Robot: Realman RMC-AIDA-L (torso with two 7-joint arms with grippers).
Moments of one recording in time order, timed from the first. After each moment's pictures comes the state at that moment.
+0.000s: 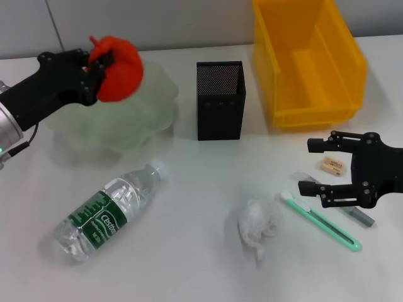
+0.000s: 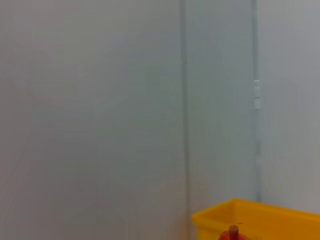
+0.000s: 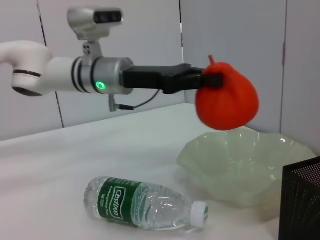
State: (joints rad) left arm -0.42 -2.07 1.15 0.68 1.21 1.19 -1.05; right arm 0.22 2.08 -0.84 -1.08 -1.84 -1.70 1.37
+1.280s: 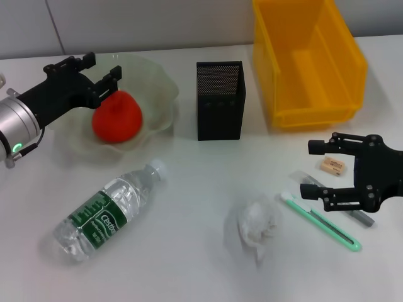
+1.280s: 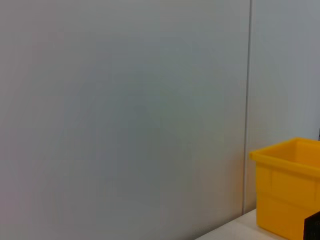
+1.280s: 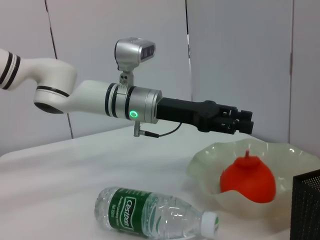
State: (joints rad) left arm -0.54 -2.07 1.17 0.49 1.15 0.90 -0.95; right arm 0.21 2.08 -0.83 -1.07 -1.82 -1.73 1.36
